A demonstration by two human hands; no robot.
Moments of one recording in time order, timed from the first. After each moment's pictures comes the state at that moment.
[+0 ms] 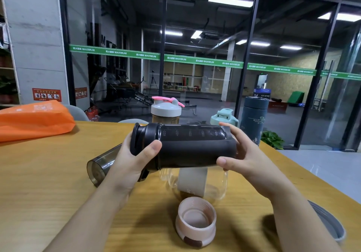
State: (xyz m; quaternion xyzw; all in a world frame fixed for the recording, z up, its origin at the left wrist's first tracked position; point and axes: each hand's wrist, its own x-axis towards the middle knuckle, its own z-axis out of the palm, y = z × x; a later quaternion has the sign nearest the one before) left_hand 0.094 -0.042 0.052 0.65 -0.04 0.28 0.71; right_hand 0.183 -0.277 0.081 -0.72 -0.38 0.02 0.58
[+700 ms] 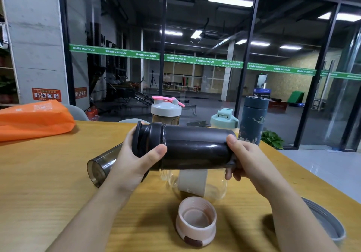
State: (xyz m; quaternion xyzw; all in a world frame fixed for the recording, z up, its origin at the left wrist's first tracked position) left_hand 0.096 -0.042 0.050 0.67 -0.04 0.30 0.68; right_hand 0.186 -0.271 0.080 -0.77 -0.29 0.01 0.57
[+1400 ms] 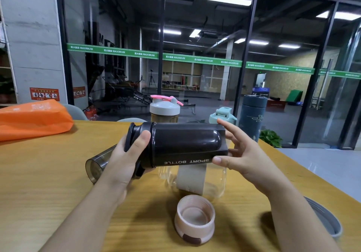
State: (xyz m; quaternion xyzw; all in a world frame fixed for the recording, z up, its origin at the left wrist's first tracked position) left_hand 0.098 -0.038 0.051 0.62 0.01 0.27 0.74; right_hand 0.189 -0.274 0.078 -0.74 -0.39 -0.03 0.55
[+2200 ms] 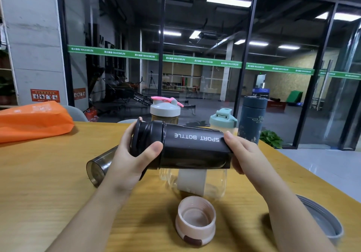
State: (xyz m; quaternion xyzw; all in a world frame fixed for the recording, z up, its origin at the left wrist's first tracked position) left_hand 0.094 -0.041 0.053 0.64 -0.05 0.31 0.70; right_hand 0.179 -0.267 0.082 -0.77 -0.29 -0.07 0.56
